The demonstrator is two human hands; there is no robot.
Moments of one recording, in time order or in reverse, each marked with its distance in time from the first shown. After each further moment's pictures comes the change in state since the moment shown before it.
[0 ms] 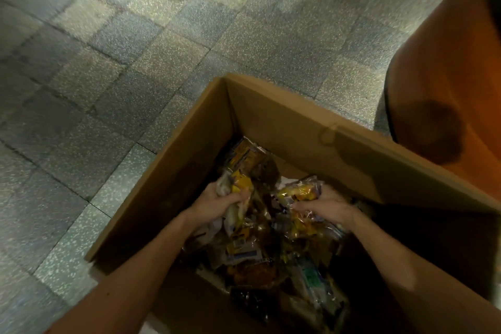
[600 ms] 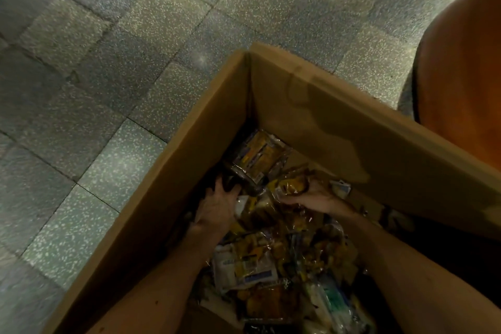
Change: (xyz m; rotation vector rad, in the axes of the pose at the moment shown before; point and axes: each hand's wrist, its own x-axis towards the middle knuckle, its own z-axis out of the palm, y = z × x) left_hand 0.098 -0.080 -0.016 1.211 0.153 -0.112; right_hand 0.127 -0.023 0.053 -0.149 -0.070 0.088
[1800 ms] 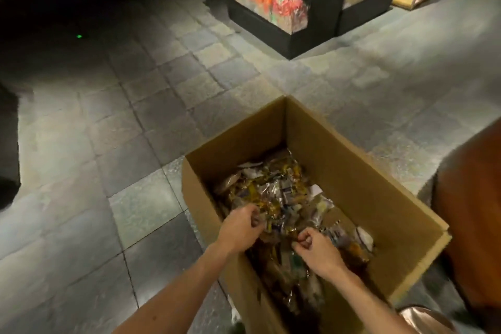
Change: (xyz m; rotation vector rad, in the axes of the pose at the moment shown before) left_hand -0.347 0.139 0.009 -0.743 0.460 -0.176; right_hand -0.306 0.134 0.026 -0.364 0.100 -0.511
